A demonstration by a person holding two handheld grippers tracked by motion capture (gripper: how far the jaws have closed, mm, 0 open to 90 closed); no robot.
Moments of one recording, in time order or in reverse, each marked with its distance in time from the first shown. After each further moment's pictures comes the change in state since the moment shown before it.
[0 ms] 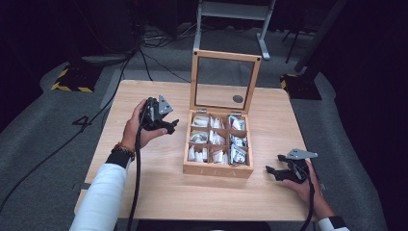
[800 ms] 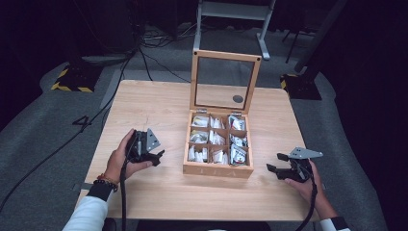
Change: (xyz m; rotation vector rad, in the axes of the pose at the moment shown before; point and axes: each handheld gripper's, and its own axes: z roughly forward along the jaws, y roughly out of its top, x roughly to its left) left arm -0.044 -0.090 -0.016 0.096 -0.025 0.072; right arm 0.013 0.020 -0.024 -0.059 0.037 -0.021
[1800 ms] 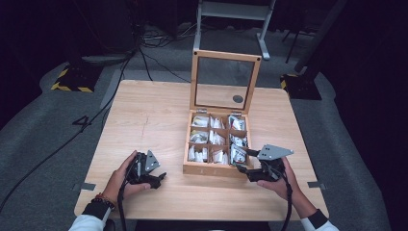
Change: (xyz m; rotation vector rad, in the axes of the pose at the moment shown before) left arm -0.041 -0.040 0.003 0.028 -0.140 -0.099; right arm 0.093 0.072 0.021 -0.058 0.132 -0.200
